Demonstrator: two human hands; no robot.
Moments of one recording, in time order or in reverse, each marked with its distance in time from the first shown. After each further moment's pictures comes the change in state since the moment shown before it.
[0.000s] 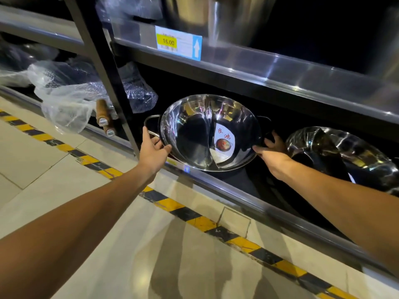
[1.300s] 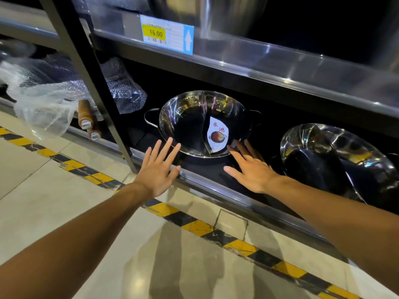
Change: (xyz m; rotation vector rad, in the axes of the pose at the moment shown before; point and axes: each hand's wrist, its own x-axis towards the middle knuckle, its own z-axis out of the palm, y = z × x) left_hand 0.006 -0.058 -0.006 1.330 -0.298 0.543; right_hand -0.039 0.018 0.008 -1.407 -0.403 -0.422
